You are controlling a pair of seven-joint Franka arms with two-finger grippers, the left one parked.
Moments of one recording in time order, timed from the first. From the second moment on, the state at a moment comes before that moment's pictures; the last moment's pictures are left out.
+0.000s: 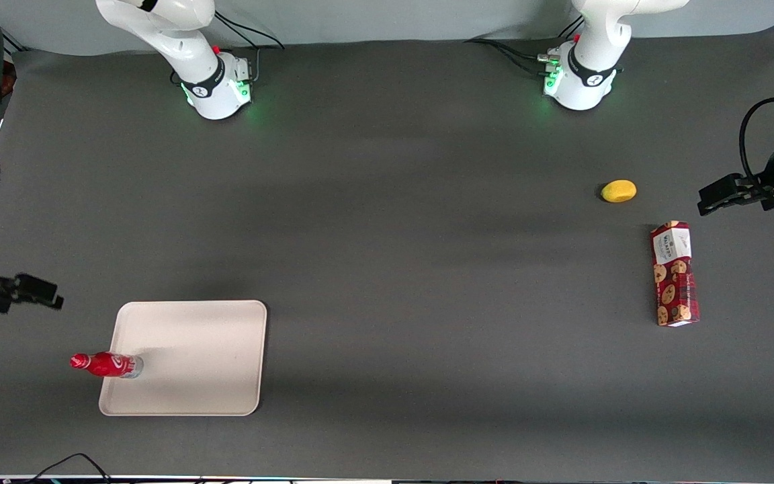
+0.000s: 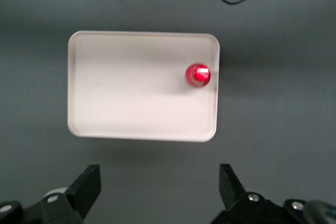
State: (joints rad) arm -0.05 0.29 -0.08 -1.40 0.06 1.76 -0.15
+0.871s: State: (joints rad) arm 0.04 -0.14 -0.08 -1.76 0.02 1.65 -0.05
